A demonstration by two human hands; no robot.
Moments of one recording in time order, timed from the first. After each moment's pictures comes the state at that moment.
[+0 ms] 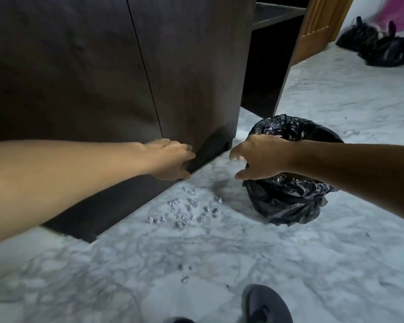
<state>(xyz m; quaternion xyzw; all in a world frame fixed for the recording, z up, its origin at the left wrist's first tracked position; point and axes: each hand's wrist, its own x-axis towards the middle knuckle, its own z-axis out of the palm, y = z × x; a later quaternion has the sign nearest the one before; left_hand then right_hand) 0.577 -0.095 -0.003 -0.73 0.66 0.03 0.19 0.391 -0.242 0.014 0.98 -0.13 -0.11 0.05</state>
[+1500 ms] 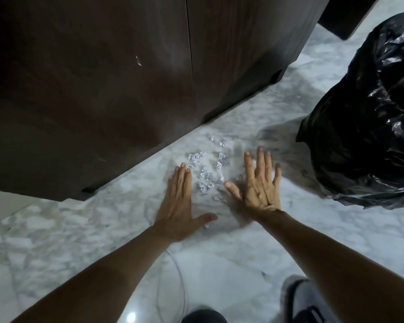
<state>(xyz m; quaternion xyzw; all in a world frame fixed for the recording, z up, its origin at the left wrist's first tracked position) 0.559 0.008 -0.329 -0.84 0.49 0.13 -0.16 0.441 -0.176 -0.323 0.93 -0.34 0.00 -0.13</state>
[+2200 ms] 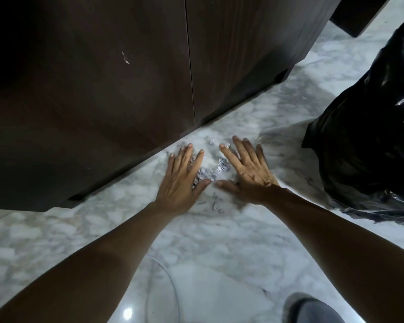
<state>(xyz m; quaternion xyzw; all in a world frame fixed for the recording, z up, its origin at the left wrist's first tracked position) 0.611 -0.047 -0.342 -0.85 0.50 0.07 -0.15 0.483 -0.224 -0.325 0.98 -0.16 -0.05 -0.15</state>
